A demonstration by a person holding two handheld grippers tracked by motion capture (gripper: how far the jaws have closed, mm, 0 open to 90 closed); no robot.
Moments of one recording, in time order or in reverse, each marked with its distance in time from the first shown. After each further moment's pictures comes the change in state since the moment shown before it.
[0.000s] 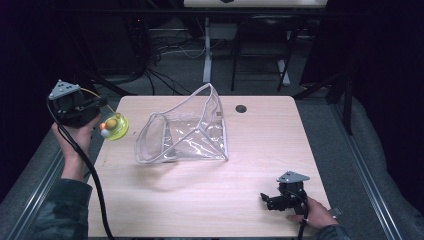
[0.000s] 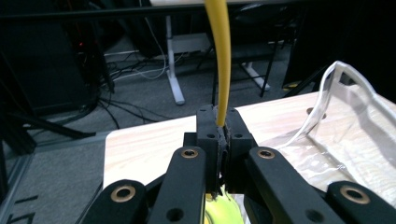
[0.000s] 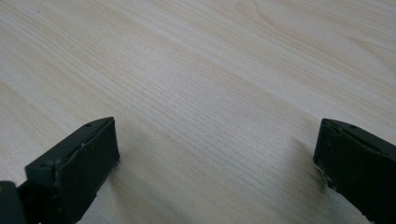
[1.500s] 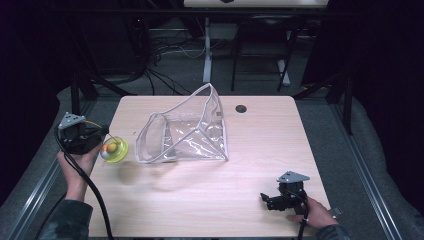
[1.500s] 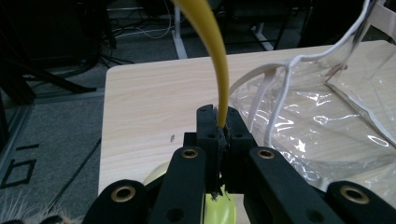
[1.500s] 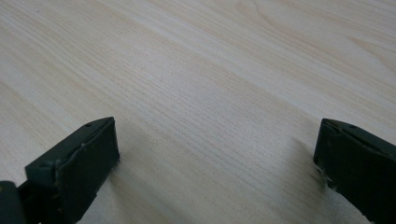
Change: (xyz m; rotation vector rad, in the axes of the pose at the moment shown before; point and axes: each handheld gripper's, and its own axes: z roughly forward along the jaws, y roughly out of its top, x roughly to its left) left arm 0.013 -0.080 0.003 0.132 0.038 -0.059; right arm 0.000 0.000 0.000 0.003 0.000 -0.003
